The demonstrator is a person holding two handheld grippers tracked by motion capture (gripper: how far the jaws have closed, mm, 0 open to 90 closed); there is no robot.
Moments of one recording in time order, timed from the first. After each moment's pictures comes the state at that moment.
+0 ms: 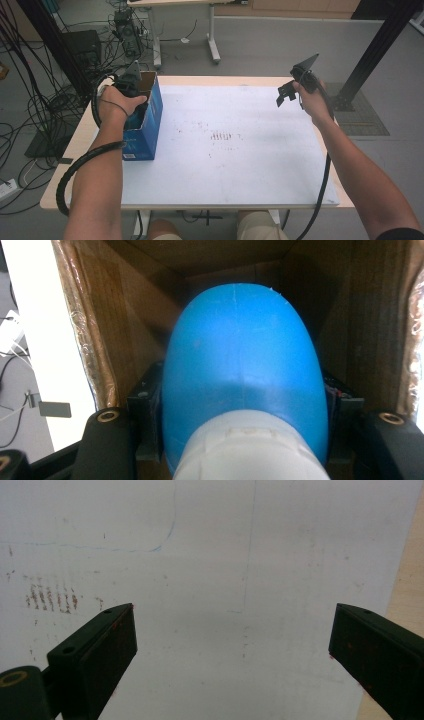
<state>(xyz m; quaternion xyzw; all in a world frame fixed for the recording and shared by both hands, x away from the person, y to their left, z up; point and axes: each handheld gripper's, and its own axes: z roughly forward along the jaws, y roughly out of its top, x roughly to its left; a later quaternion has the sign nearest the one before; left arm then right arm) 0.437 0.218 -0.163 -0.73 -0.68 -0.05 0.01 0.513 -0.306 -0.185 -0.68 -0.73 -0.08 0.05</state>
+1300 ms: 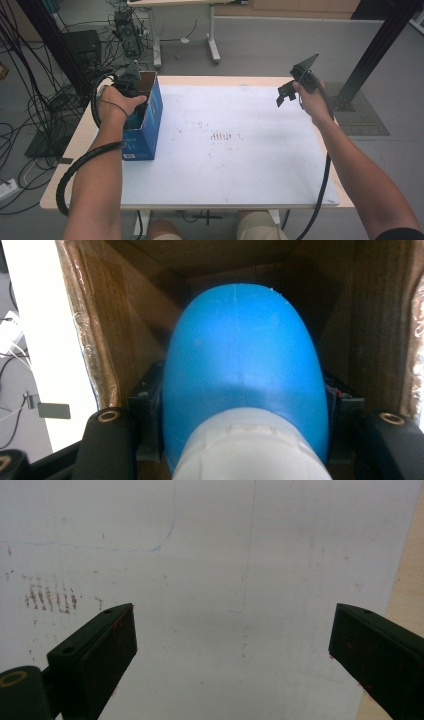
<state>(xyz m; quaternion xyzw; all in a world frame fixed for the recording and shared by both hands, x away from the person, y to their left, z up) 0.436 0.221 -0.163 -0.73 -0.68 -0.05 0.00 0.513 -0.305 -0.185 -0.68 -0.73 -0.08 0.04</state>
